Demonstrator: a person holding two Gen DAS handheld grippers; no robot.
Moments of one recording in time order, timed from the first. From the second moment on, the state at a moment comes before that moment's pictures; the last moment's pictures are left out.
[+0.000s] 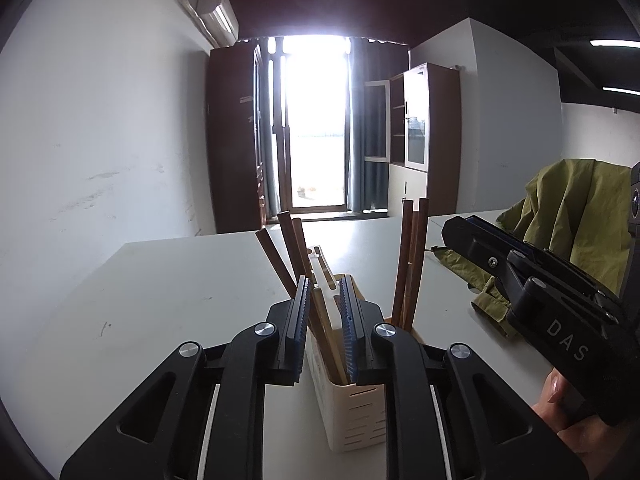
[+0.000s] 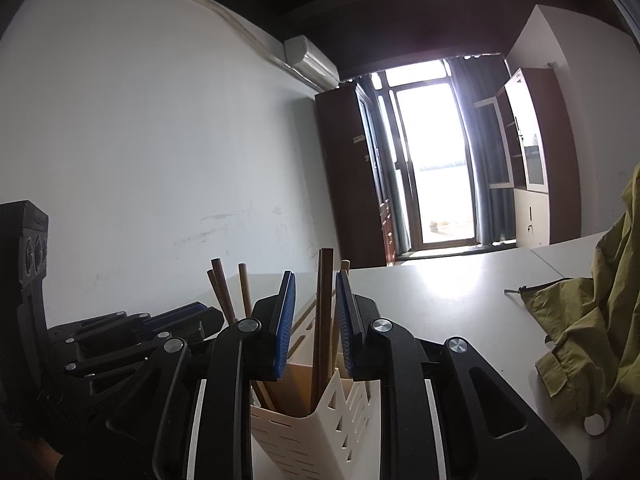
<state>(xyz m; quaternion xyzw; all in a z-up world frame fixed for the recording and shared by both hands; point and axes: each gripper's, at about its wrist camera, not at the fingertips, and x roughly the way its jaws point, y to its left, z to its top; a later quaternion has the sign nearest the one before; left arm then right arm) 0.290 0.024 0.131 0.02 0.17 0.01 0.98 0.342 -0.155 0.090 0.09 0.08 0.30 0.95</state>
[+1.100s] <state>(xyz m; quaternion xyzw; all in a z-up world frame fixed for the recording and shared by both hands) 0.207 0.023 0.093 0.04 0.23 0.02 0.97 0.304 -0.152 0.020 0.01 0.30 0.25 0.92</state>
